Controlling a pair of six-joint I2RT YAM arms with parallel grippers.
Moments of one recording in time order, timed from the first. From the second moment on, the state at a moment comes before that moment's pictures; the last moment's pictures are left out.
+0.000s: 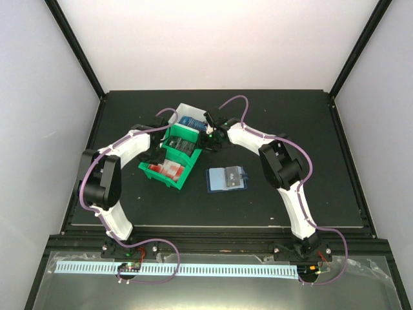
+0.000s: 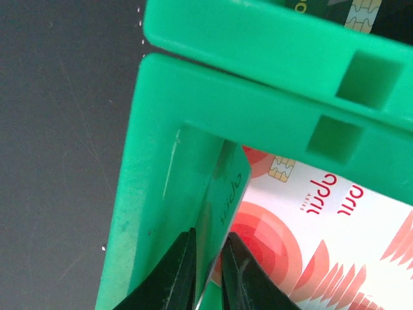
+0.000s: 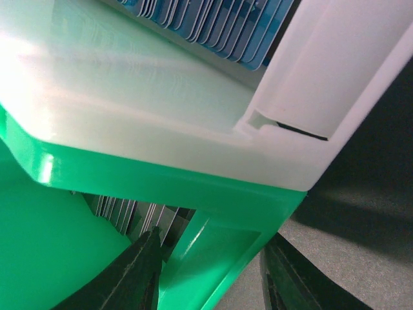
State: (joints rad) left arm -0.25 1.75 1.18 -0.84 -0.26 -0.15; right arm 0.63 2.28 1.78 -0.54 -0.36 0.71
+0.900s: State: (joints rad) left arm -0.34 1.32 1.26 -0.92 0.04 -0.29; right arm 0.52 1.78 1.52 -0.47 -0.52 0.59
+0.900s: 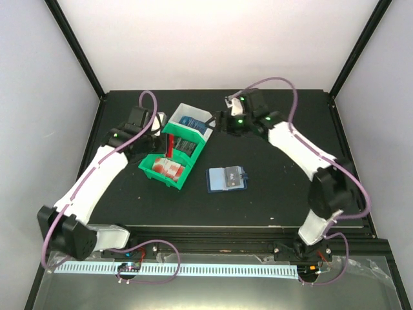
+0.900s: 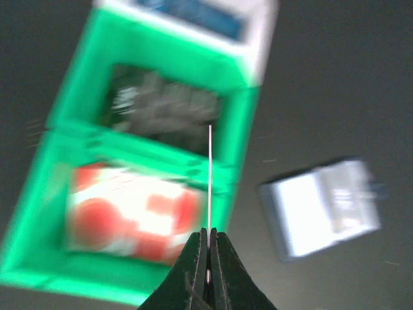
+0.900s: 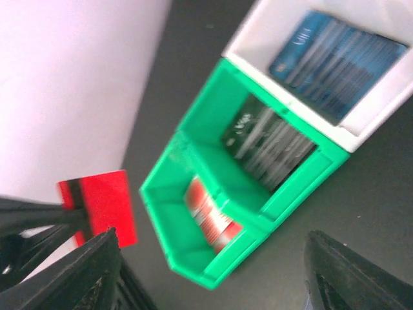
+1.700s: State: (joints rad) left arm -0.56 1.19 0.95 0.03 0.69 -1.00; right arm 0.49 1.27 0.92 0.08 -0.99 0.89
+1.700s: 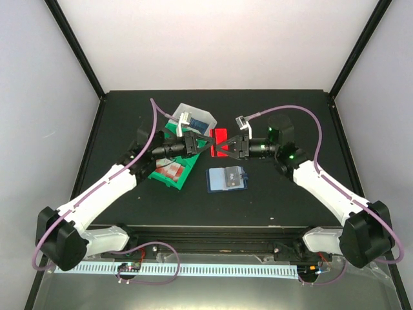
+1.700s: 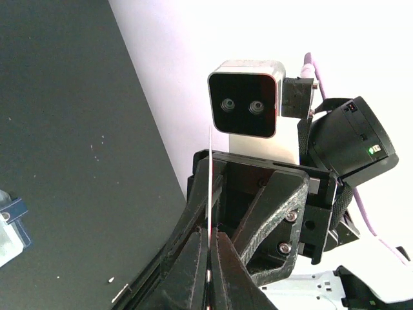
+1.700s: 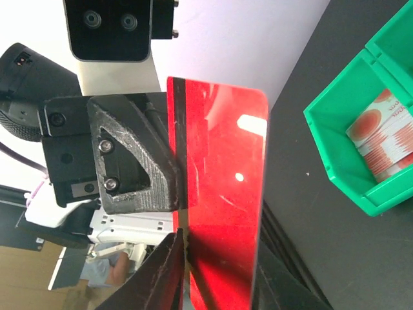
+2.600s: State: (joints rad) left arm -0.54 1.15 0.88 -0.10 0.64 -0.91; right arm 0.48 1.26 0.82 0.31 -0.92 1.08
